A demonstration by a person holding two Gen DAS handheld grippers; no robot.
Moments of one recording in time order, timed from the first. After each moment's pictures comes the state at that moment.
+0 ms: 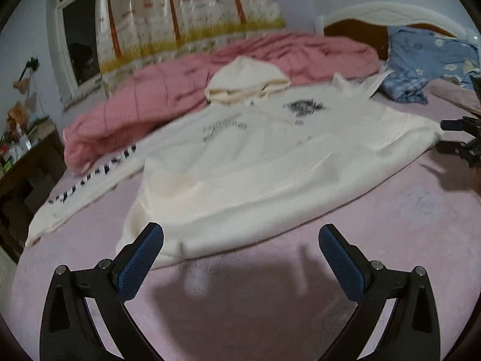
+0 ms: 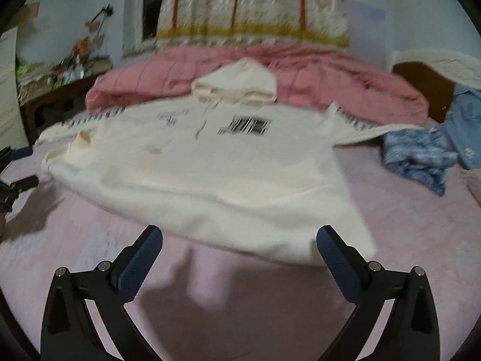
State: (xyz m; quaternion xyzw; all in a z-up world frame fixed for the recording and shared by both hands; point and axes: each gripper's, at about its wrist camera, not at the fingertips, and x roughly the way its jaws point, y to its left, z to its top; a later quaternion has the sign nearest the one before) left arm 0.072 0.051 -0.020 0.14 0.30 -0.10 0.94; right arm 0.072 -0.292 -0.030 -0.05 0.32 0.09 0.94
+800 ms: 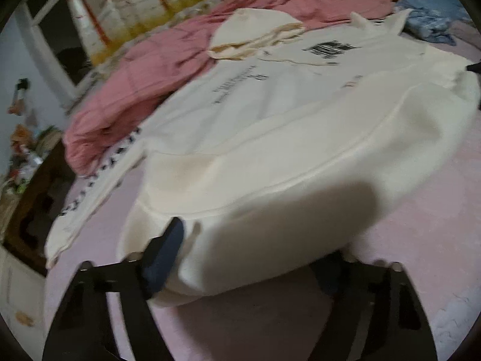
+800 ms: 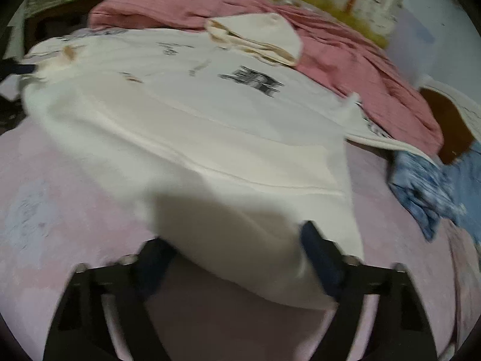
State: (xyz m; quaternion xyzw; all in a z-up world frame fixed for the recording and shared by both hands) left arm 0.140 0.052 -0.068 0.24 0.37 -0.06 0.90; right arm 0.125 -0.286 -0.056 -0.21 0.39 0.10 0.89
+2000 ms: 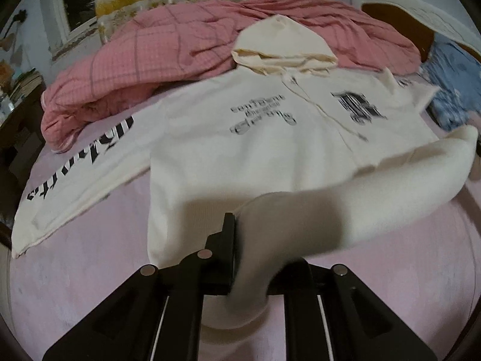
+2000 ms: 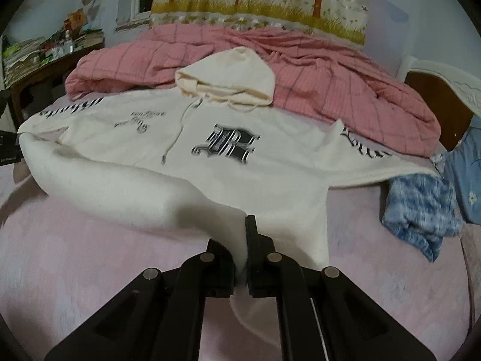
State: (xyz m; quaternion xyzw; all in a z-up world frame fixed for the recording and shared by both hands) left arm 0.245 0.084 0.009 0.08 0.42 -0.08 0.90; right arm 0.201 -0.296 0.028 -0.10 0.36 0.08 0.92
